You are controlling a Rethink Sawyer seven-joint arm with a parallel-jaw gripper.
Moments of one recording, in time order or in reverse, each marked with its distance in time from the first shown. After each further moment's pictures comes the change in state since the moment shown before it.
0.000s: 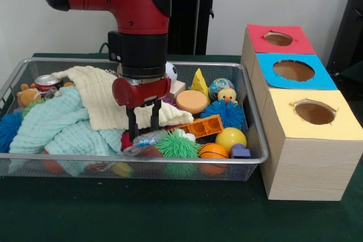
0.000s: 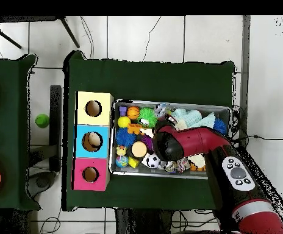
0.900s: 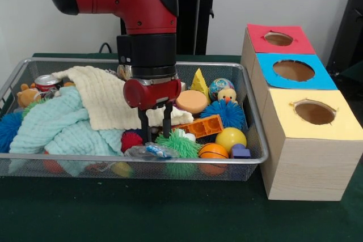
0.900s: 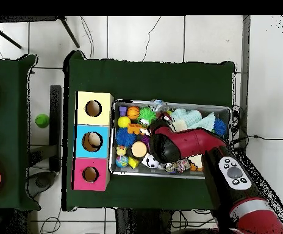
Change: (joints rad) arm 0.001 0.009 0.011 0.022 0.000 -0.100 0.000
